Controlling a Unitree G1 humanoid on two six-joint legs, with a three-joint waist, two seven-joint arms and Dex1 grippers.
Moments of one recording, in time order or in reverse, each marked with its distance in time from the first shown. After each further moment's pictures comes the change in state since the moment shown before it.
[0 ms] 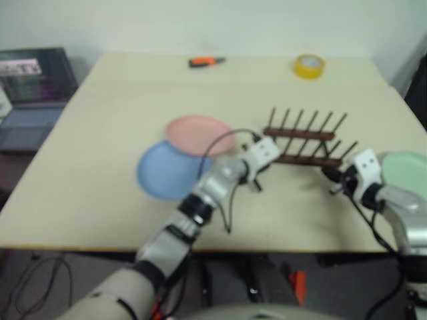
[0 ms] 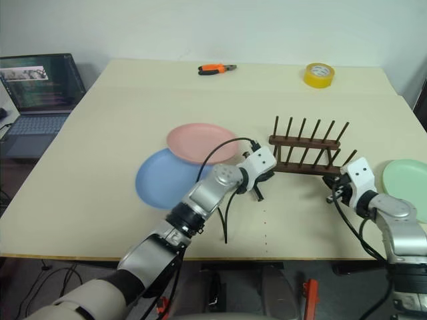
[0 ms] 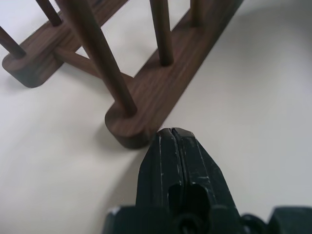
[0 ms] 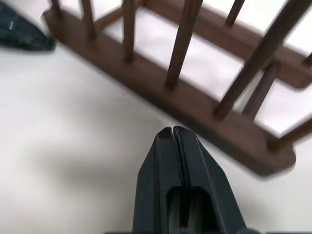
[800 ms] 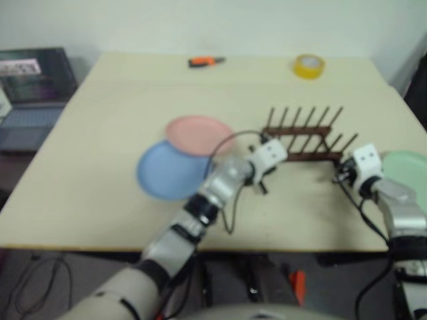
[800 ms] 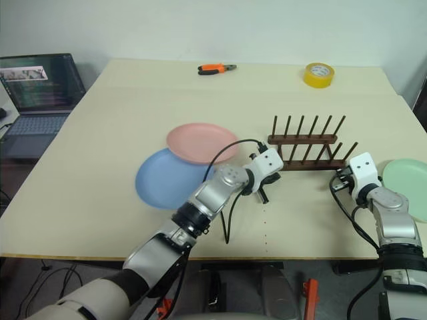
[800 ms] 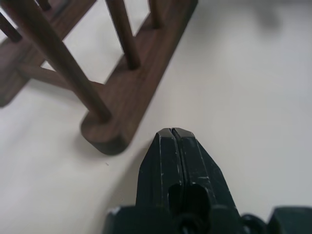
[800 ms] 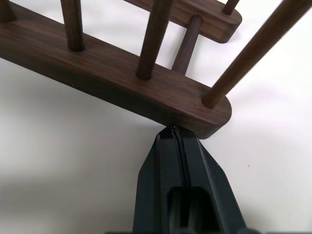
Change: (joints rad) left arm -0.051 -0.061 0.008 0.094 0.018 -0.021 0.015; right arm -0.197 0.063 0.040 0.347 -0.158 -0.173 -0.178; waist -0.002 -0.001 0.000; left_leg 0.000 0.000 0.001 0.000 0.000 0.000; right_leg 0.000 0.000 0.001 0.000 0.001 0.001
